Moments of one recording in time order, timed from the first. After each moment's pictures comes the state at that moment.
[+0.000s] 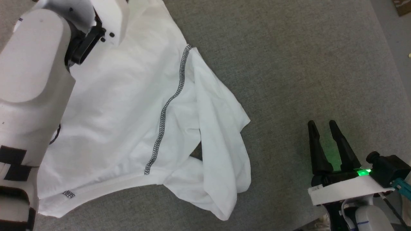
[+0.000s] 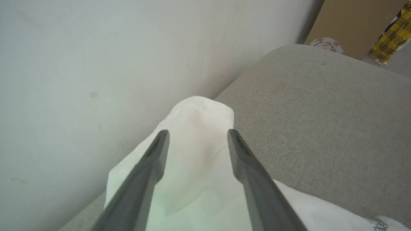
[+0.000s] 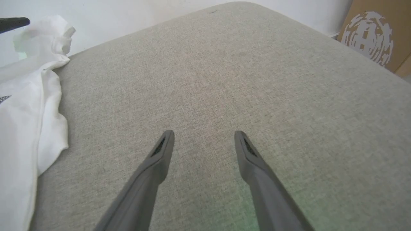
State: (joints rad) left arm -1.17 0.47 -0.62 0.45 -0.44 -0.12 0.25; right arm -0.06 -0.05 0.06 0.07 0.42 0.13 -0.26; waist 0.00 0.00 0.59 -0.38
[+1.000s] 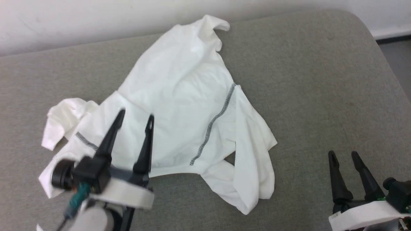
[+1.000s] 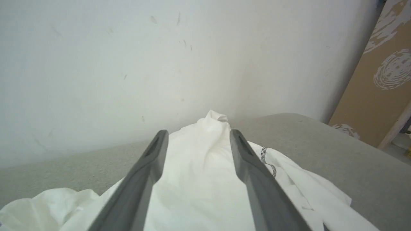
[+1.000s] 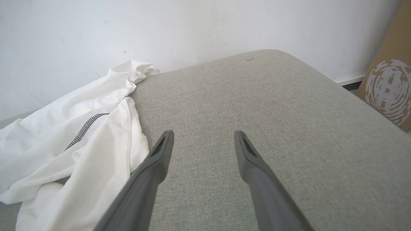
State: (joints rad) left arm -0.21 0.48 -0.48 -0.15 -0.47 0.26 -0.25; right arm 0.12 -0.05 -0.06 -0.04 0.30 0.13 -0.13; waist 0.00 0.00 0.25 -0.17
